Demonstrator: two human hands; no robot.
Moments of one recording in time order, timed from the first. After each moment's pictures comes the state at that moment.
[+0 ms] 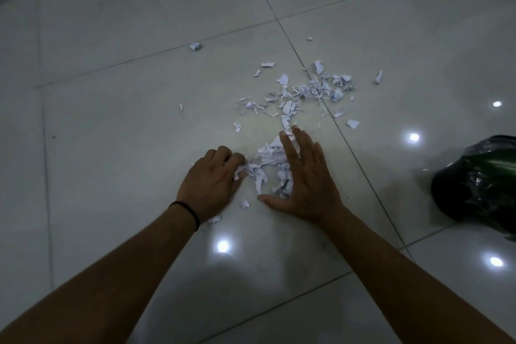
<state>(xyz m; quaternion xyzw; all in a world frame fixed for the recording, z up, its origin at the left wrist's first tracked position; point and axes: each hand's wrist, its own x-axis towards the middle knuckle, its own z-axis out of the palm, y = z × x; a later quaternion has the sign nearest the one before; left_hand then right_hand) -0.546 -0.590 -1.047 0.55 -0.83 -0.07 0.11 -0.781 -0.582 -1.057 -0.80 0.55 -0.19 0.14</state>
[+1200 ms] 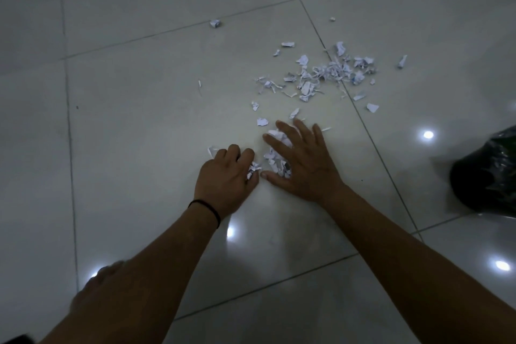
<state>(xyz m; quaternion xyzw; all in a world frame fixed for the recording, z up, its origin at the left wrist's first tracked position) -0.554 -0.545 -1.051 0.61 -0.79 -0.02 0.07 -0.760 -0.586 -1.072 -0.86 0.48 -0.13 0.06</state>
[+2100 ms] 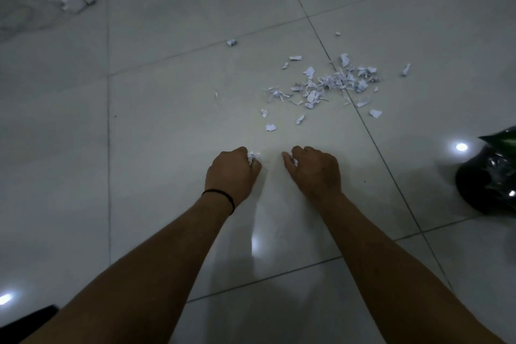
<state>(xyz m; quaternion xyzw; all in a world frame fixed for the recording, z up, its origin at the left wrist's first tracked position) -0.568 -0.546 -1.008 0.75 -0.64 -0.16 0.09 -0.747 -0.576 -1.066 -0.77 0.61 -0.16 0.05</state>
